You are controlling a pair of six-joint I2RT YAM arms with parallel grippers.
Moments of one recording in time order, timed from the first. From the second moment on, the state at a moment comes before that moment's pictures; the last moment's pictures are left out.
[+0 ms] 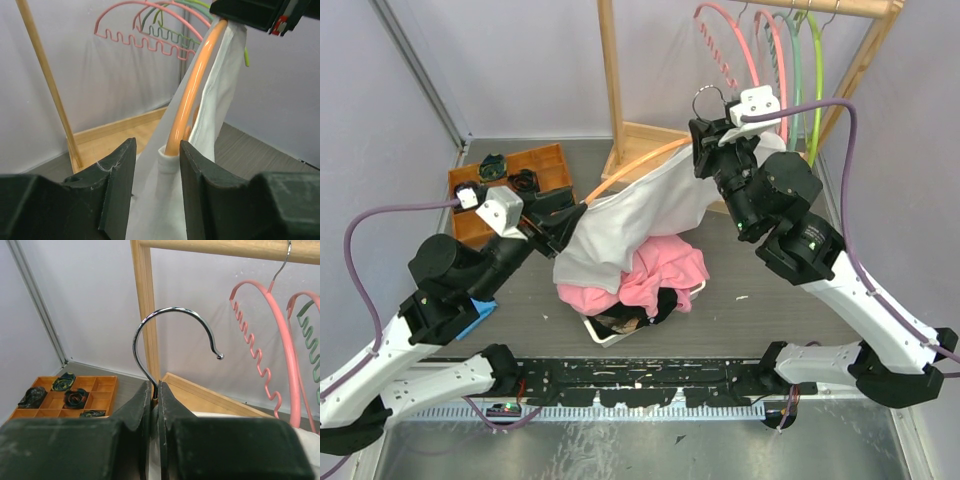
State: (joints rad) left arm -0.97 0.73 1.06 -0.05 -0.19 0.06; right arm 0.91 1.16 1.59 -0.18 0.59 -0.10
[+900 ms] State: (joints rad) left arm -0.97 0.58 0.82 -0.14 -0.26 -0.05; right arm 0.91 1.19 1.64 -0.14 0.62 -0.13
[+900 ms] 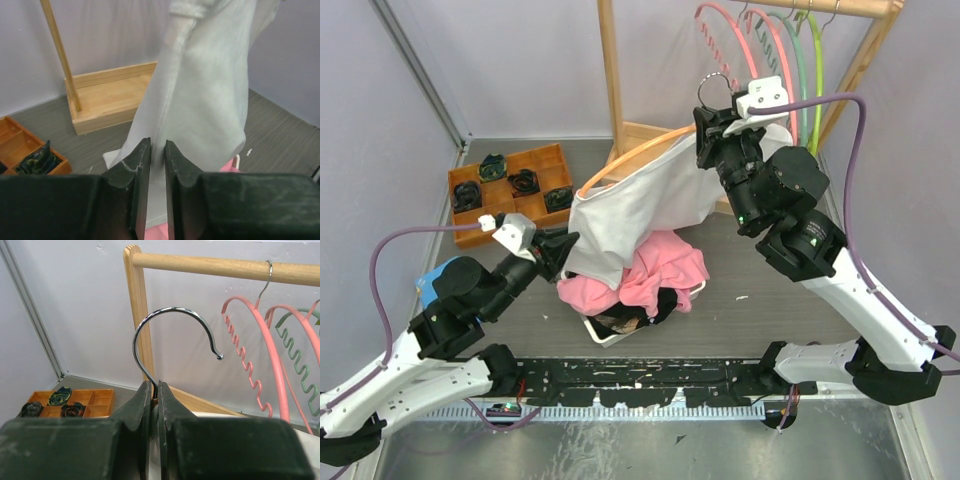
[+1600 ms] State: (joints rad) left arm -0.97 0.52 0.67 -0.17 -0.33 -0.09; right arm 0.91 1.22 1.69 -0.12 0.63 -0.14
